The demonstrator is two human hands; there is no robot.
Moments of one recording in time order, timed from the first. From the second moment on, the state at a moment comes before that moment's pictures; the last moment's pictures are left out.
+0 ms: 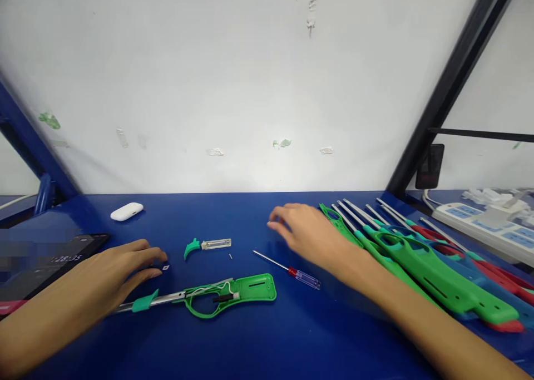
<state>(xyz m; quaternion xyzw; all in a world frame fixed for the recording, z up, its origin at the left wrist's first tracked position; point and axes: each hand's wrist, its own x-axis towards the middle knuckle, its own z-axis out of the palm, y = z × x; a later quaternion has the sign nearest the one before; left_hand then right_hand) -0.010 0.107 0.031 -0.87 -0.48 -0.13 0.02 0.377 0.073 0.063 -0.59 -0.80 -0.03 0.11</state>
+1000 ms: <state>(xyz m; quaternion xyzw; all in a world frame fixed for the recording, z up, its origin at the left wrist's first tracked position) 0.009 0.084 0.038 -0.88 -0.47 -0.07 0.00 0.321 0.044 0.044 -0.40 -0.89 0.03 0.20</state>
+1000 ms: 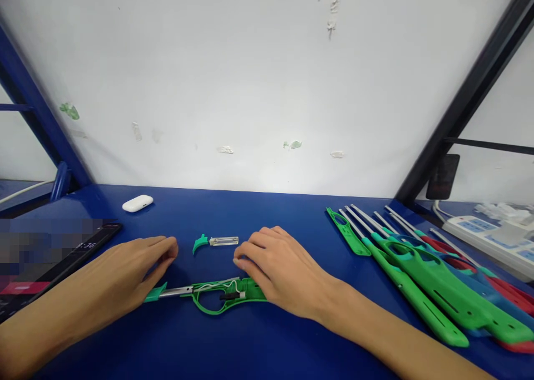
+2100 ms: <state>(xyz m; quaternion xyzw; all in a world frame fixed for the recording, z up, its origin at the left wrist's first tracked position) 0.047 0.084 0.063 -0.83 -0.54 -0.02 0.10 0.324 0.029 0.048 -0.34 -0.93 0.01 0.15</state>
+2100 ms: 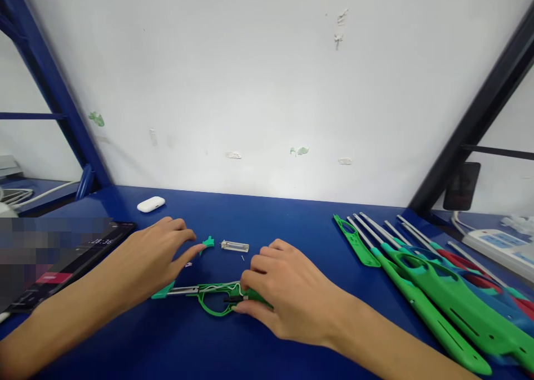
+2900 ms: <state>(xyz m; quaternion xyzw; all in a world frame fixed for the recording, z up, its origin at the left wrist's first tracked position) 0.055 0.024 0.028 -0.92 -0.33 -0.15 0.18 0.321 0.028 0.028 -0.34 -0.93 0.01 0.17</state>
